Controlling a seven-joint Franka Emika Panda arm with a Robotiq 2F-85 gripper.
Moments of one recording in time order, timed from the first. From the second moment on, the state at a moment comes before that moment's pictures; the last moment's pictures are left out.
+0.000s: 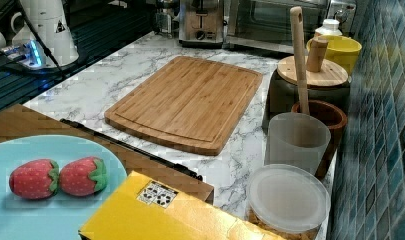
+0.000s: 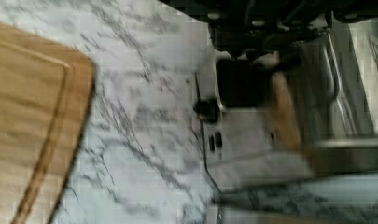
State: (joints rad) arm 0.28 -0.02 0.20 -2.32 0.43 0.58 -0.84
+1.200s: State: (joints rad) arm 0.28 0.05 0.20 -2.30 0.42 0.59 -0.81
